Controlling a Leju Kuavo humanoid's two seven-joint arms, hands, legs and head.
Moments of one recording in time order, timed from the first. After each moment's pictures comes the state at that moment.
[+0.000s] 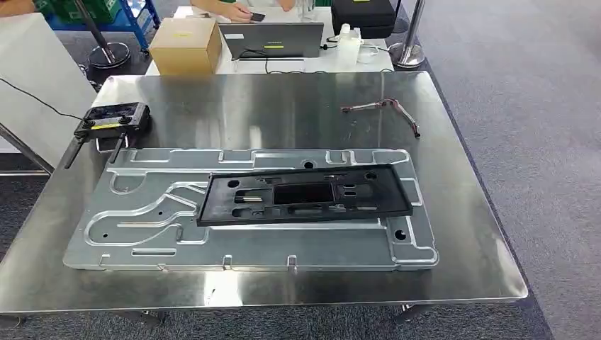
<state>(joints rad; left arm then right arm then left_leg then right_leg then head) -0.18 0.15 -1.53 -0.15 0.81 -0.10 0.11 -0.16 0.08 -0.52 -0.24 1.23 0.07 0.03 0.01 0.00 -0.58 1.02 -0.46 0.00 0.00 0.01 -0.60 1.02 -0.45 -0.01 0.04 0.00</state>
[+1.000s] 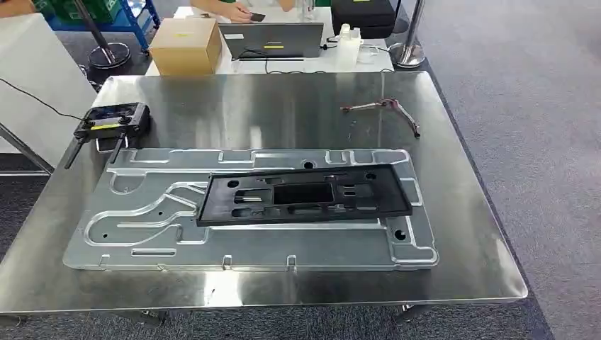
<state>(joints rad) -0.18 0.15 -1.53 -0.15 0.82 -0.12 0.10 -0.15 0.07 -0.52 -0.24 1.20 0.06 0.02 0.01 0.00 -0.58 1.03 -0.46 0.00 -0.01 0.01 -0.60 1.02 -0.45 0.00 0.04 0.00</state>
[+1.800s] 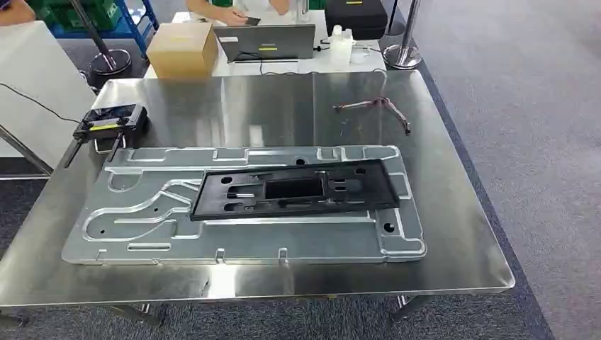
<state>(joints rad) -0.18 0.16 -1.53 -0.15 0.81 -0.09 0.10 -0.17 0.09 -0.52 -0.23 1.19 0.06 0.02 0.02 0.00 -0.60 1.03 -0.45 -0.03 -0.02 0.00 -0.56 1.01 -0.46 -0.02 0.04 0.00</state>
